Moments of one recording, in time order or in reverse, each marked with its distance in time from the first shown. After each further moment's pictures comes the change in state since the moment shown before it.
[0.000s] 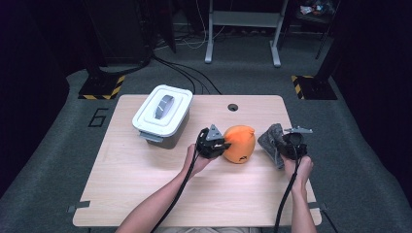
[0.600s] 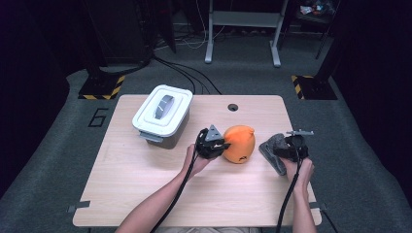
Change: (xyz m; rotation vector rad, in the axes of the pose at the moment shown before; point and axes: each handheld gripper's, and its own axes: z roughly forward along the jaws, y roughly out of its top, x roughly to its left) left arm 0.001 -0.002 -0.001 -0.010 -0.005 0.009; right arm -0.011 -0.008 0.010 0.038 0.014 0.033
